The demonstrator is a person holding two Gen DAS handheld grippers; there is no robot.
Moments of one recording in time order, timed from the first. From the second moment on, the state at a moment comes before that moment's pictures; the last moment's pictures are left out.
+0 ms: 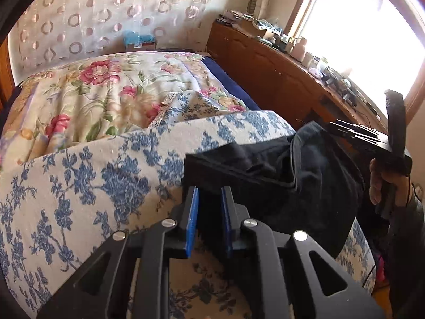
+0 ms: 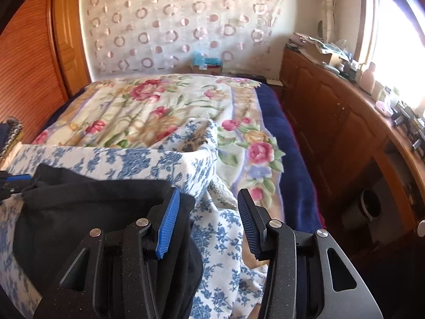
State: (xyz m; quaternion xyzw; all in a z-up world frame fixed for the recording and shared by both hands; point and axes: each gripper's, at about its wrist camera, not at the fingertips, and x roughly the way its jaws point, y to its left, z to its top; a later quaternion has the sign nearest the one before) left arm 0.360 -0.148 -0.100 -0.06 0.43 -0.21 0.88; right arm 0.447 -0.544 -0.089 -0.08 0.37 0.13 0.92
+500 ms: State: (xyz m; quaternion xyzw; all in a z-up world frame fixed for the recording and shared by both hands) left arm 0.359 -0.150 -0.124 -0.05 0.47 -0.20 0.86; right arm 0.429 -0.514 -0.116 -0.07 0.42 0.19 0.89
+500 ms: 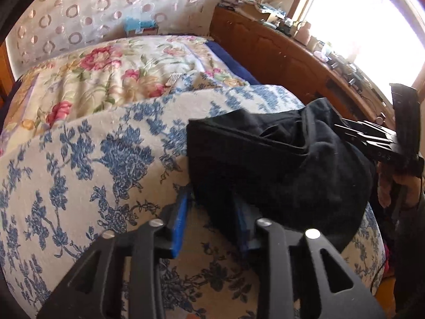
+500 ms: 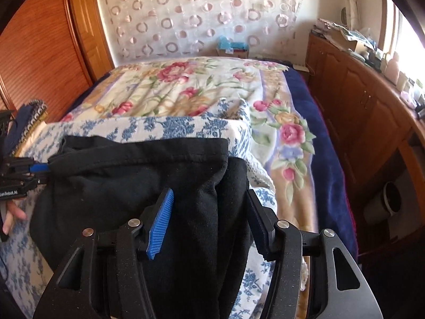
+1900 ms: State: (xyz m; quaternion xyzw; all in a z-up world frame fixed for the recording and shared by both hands) left arm 0.341 -0.092 -0.097 -0.10 0.42 -0.21 0.87; right arm 0.429 -0.475 -0.129 -0.05 0.45 0.23 0.86
